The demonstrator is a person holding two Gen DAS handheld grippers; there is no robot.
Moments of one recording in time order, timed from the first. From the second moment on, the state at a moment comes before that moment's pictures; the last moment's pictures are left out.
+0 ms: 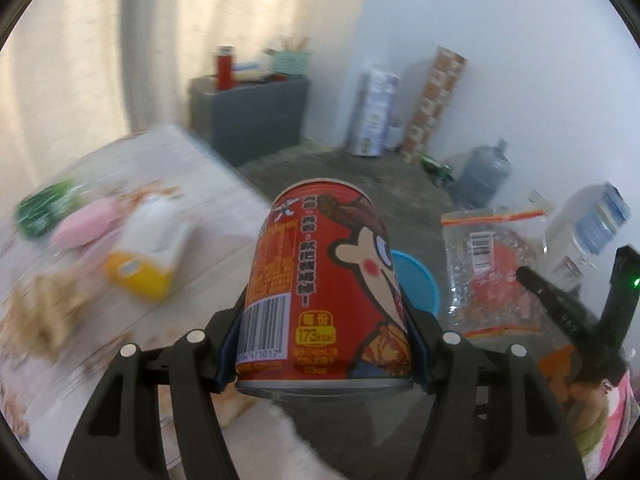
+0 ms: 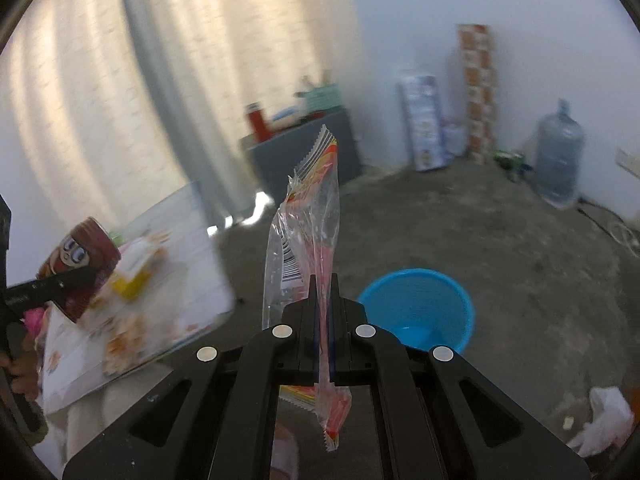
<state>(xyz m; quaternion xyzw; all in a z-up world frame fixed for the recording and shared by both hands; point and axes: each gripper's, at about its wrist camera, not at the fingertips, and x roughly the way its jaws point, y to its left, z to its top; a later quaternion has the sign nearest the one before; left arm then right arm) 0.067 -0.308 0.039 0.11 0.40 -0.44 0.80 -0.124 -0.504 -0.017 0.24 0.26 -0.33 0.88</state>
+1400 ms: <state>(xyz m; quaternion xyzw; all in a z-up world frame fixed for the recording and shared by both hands) 0.059 -0.612 -0.146 0.19 0.53 -0.46 0.69 -0.157 -0.651 -0.199 0.39 0.31 -0.43 0.76</state>
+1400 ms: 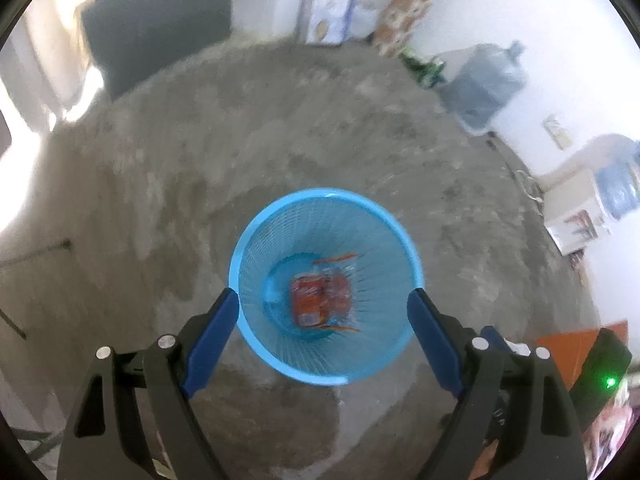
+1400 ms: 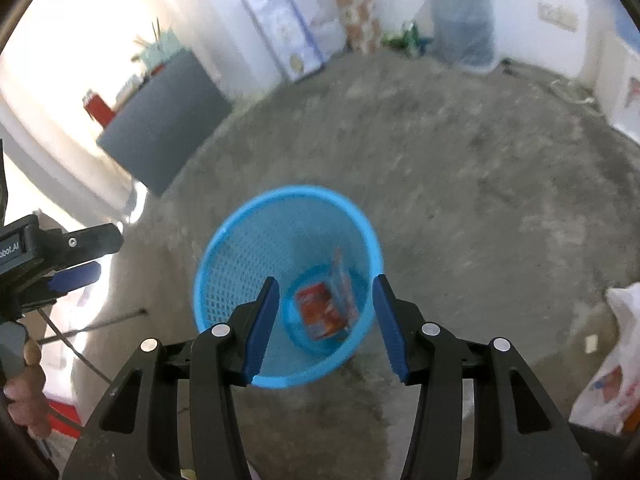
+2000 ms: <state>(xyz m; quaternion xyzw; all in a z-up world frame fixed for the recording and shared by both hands) -0.011 -0.378 0.000 0.14 0.44 -0.54 0.71 -0.169 -0.534 -0.075 0.32 0.26 -0.38 0.83</state>
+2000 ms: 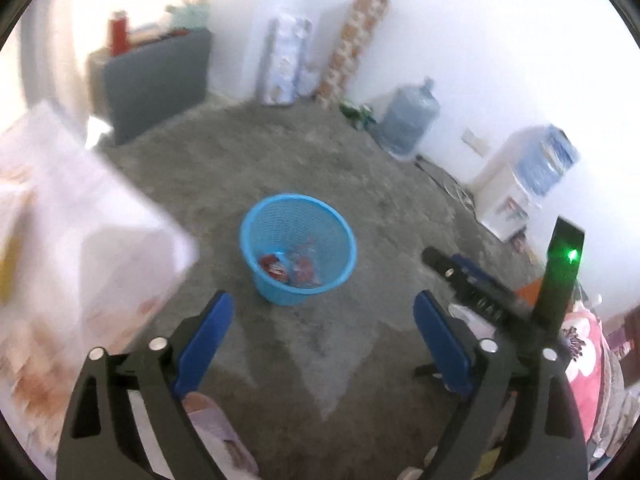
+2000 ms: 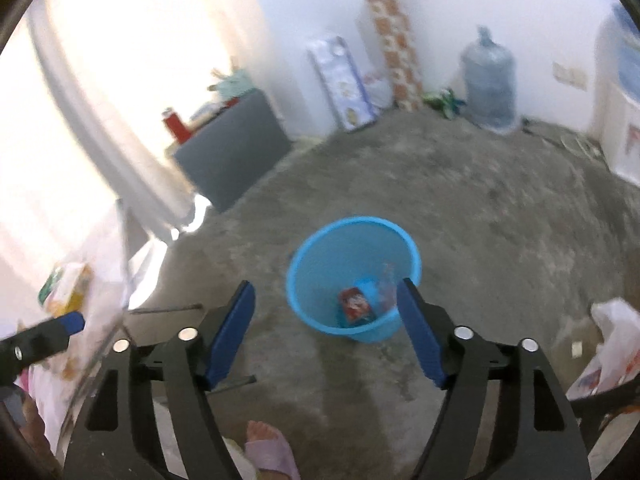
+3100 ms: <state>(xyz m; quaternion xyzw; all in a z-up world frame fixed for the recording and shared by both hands) 0.102 0.020 0.016 -0.12 0.33 -0.24 0.90 0.076 -0.266 0.013 0.01 0.34 -0.07 0.94</state>
